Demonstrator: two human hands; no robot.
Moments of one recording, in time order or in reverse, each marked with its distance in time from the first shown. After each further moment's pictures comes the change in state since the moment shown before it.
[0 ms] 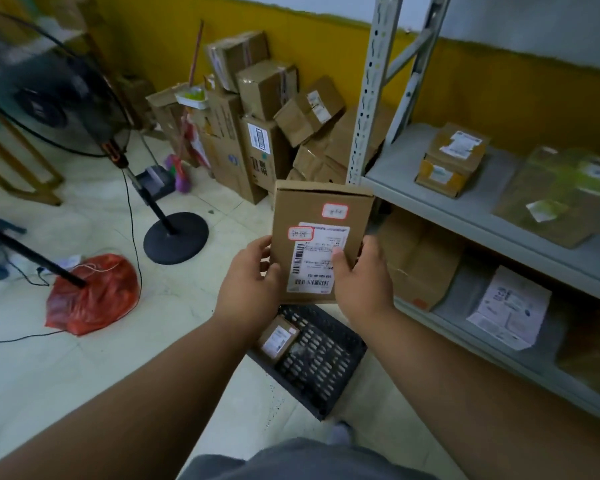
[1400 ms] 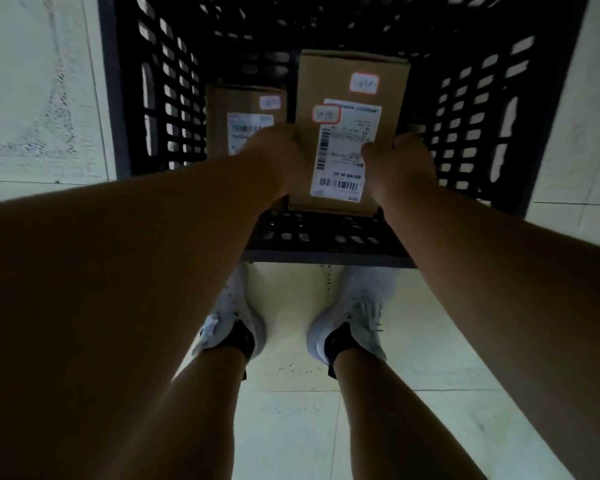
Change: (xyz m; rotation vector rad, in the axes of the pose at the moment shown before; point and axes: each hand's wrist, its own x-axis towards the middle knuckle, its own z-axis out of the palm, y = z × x) left_hand 0.302 -0.647 0.335 0.787 -1.080 -0.158; right_hand 0.046 0.528 0.495 0.026 0.117 1.171
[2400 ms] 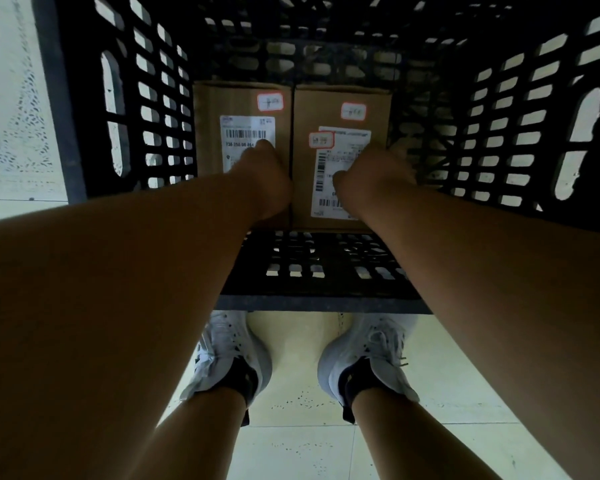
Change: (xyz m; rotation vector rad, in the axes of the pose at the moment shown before) left_hand 0.066 -0.041 0.013 0.066 -0.003 -0.072; right_hand 0.054 0.009 0.070 -0.599 -0.148 -0.178
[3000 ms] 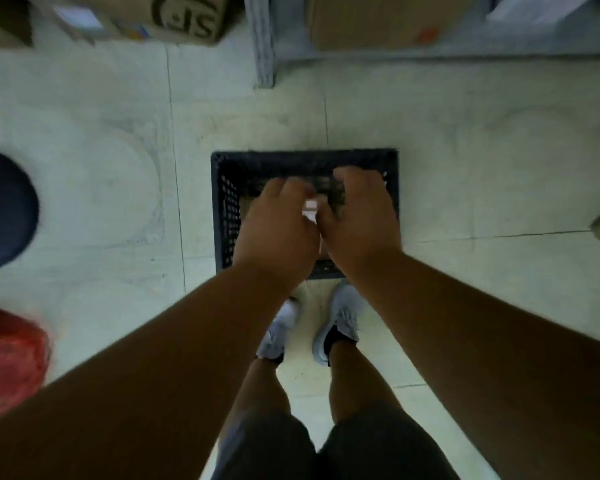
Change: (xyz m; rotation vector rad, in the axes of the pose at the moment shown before) left_hand -0.391 0.121 -0.166 -0.051 0.448 0.539; right_hand -0.346 -0.047 -0.249 0.286 0.455 -0.384
